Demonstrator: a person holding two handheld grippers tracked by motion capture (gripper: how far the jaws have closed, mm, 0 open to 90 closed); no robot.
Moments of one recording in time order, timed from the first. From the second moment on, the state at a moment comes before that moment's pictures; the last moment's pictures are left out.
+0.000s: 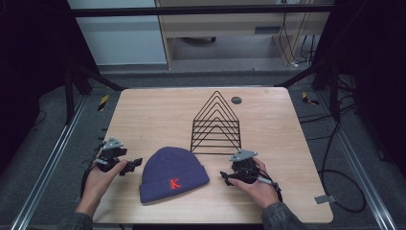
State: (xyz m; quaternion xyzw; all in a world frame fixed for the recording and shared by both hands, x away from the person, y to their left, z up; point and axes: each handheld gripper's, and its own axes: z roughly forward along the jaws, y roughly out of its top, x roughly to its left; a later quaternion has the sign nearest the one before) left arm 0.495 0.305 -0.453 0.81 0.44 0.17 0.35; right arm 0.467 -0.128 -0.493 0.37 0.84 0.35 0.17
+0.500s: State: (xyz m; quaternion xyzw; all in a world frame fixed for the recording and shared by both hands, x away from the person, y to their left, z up) left arm 0.528 0.245 -0.457 0.87 0.41 0.13 0.26; right arm 0.466 -0.128 -0.493 0.36 0.85 0.34 0.18
